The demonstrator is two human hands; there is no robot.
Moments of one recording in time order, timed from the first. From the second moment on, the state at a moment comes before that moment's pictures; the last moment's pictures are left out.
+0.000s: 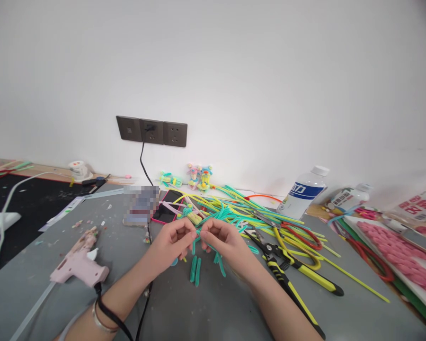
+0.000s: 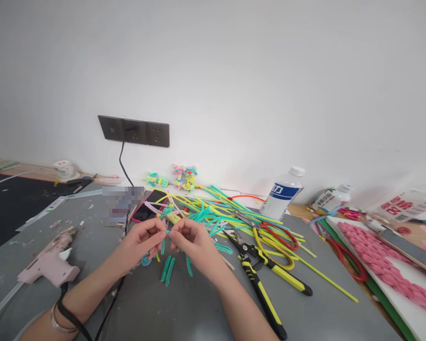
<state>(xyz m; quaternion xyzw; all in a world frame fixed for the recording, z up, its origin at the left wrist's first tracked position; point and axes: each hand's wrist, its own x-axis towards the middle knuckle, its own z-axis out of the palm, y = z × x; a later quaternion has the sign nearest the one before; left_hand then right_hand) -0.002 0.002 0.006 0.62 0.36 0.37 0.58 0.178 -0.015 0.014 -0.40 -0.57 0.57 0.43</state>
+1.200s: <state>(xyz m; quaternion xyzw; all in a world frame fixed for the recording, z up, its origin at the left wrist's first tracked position) 0.001 0.002 0.004 0.59 0.37 0.39 0.60 0.176 -0.016 0.004 -0.42 -0.74 0.25 0.45</state>
